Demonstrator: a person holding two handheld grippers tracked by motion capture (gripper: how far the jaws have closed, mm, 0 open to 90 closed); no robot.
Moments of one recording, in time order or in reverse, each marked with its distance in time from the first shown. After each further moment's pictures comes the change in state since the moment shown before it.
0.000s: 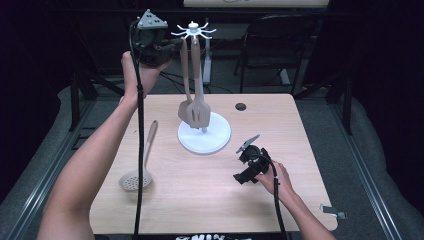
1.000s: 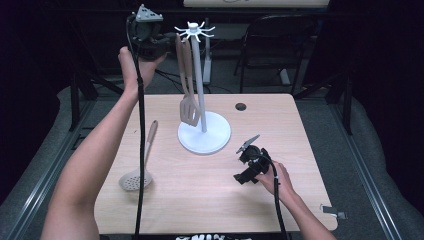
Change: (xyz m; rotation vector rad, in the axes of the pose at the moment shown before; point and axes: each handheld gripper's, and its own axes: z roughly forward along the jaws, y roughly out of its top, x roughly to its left) left arm 0.017 0.000 0.005 0.006 0.076 -0.035; right arm 0.000 0.000 0.000 0.007 0.009 0.001
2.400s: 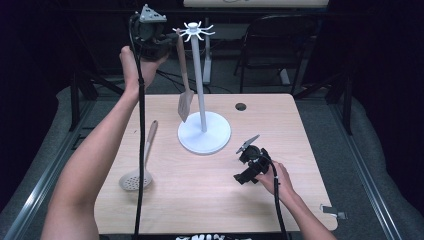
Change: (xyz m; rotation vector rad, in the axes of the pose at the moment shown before) left arm -0.003 0.004 0.004 0.023 0.003 0.027; right arm 0.001 -0.001 0.002 -0.020 0.001 0.007
